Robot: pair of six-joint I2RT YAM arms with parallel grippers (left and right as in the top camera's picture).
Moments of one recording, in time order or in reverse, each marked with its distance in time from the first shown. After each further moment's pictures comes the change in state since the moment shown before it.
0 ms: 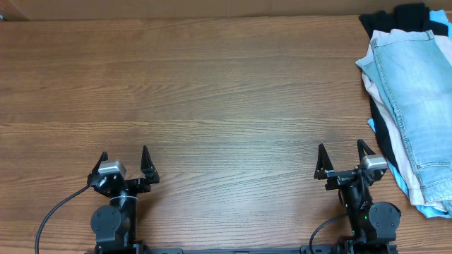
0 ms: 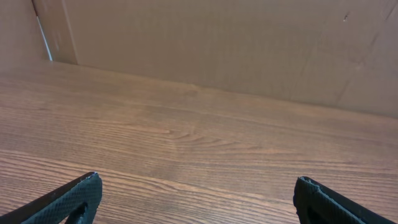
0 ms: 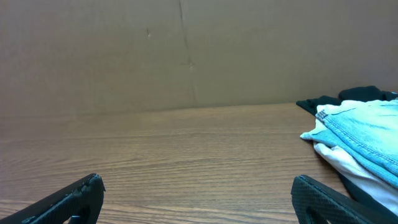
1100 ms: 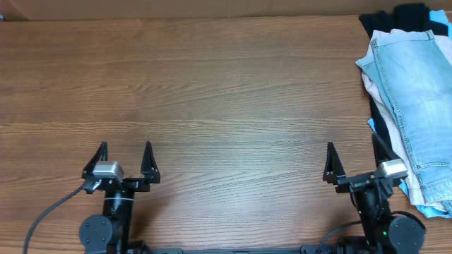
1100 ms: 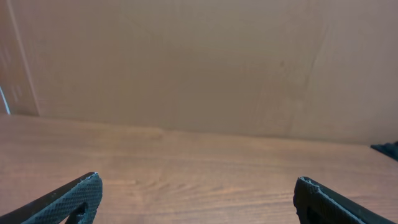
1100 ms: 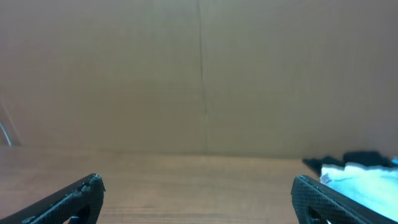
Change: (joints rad) left arm 0.000 0.037 0.156 0.035 0.137 0.001; right arm 0.000 0.034 0.264 -0.074 -0.051 -0.031
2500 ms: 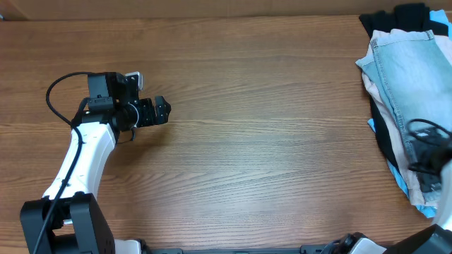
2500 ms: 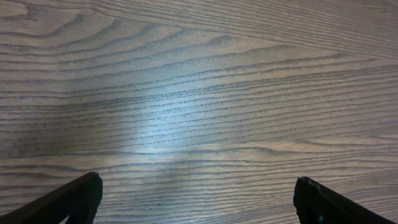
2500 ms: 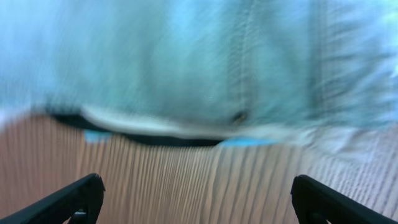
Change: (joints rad) left arm 0.006 1.528 0.864 -0.438 0.226 0.074; right arm -0.696 1.334 0.731 -0.777 0.225 0.617
